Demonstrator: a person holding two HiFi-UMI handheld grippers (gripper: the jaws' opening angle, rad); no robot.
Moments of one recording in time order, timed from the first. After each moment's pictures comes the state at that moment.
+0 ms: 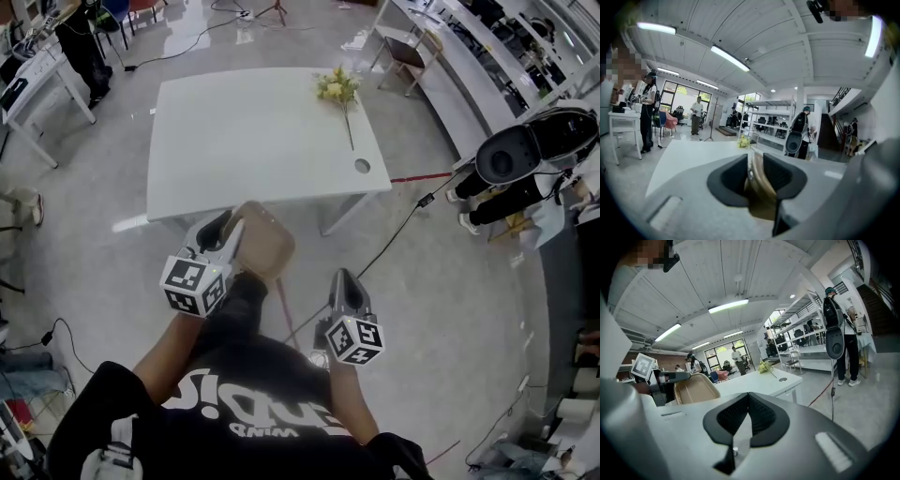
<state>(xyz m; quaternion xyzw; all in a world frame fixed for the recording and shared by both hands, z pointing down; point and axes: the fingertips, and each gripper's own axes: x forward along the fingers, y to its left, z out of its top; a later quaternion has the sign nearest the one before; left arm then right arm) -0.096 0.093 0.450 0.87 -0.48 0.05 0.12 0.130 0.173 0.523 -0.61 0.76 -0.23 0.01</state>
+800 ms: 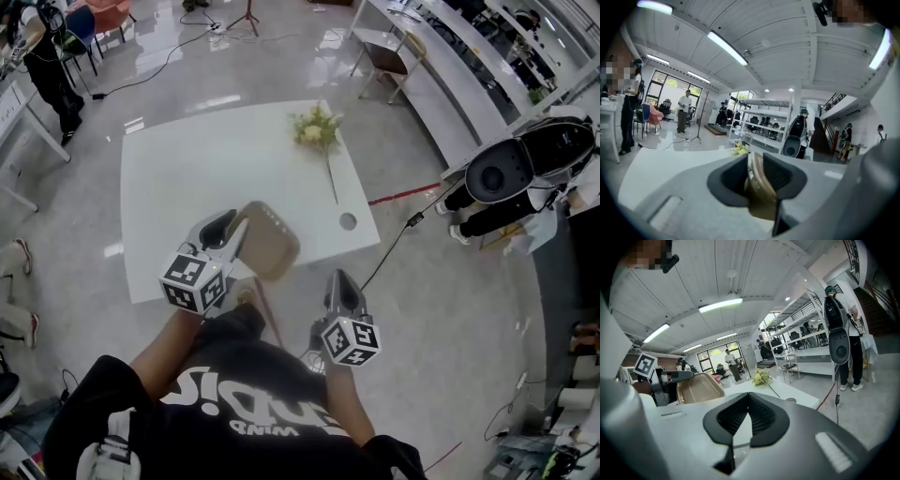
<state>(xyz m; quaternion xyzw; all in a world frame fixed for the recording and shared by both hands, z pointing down) -0.054 -0.162 0.421 0.90 -0.42 0.04 0.14 0.147 -0.061 0.491 -0.64 0.73 -0.23 0.02</state>
